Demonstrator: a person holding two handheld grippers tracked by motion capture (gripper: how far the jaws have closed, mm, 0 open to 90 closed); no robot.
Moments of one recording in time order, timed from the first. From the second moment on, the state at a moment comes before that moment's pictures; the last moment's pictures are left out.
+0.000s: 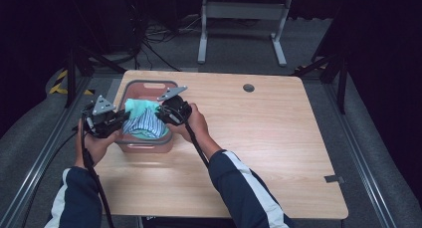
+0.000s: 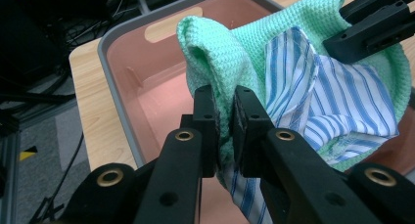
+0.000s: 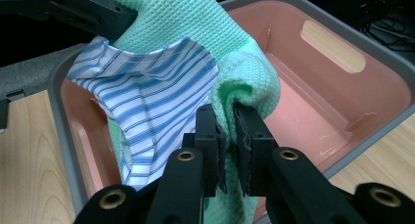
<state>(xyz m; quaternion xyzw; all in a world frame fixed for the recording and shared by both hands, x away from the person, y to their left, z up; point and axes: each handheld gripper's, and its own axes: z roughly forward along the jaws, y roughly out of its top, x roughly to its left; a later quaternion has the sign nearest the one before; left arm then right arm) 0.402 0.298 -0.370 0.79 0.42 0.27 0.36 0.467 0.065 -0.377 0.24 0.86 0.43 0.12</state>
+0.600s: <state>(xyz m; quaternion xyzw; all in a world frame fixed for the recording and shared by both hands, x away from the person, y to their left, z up) 0.408 0.289 -0.382 0.80 0.43 0.28 0.32 0.467 0.067 -0.389 0.24 0.87 0.42 0.12</state>
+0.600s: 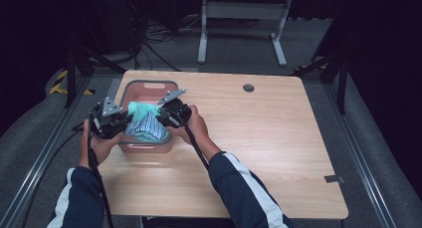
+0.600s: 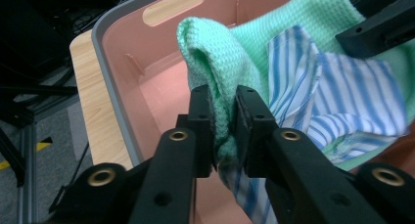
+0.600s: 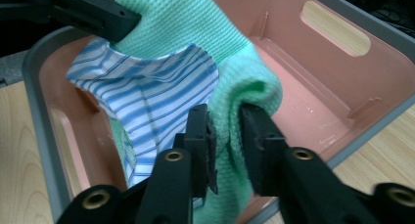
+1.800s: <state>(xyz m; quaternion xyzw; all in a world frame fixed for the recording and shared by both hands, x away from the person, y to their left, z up) 0.375 0.206 -0.375 0.80 0.35 0.26 0.41 0.450 -0.009 -0.370 0.25 0.87 0.39 0.18</state>
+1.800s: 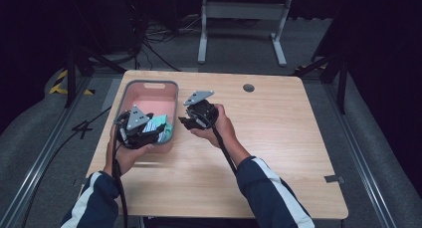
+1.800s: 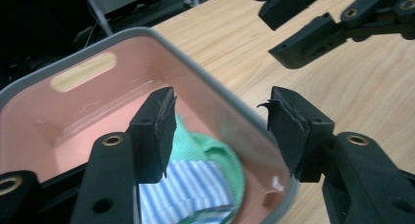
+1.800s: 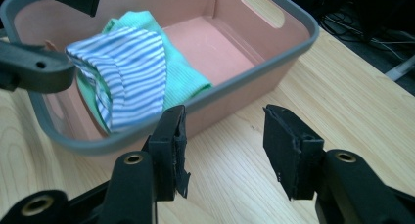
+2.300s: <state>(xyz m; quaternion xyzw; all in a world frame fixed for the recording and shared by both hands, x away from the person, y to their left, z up) 0.360 0.169 -0.383 0.83 0.30 0.25 0.39 0.435 -0.045 -0.365 0.24 0.87 0.38 0.20</state>
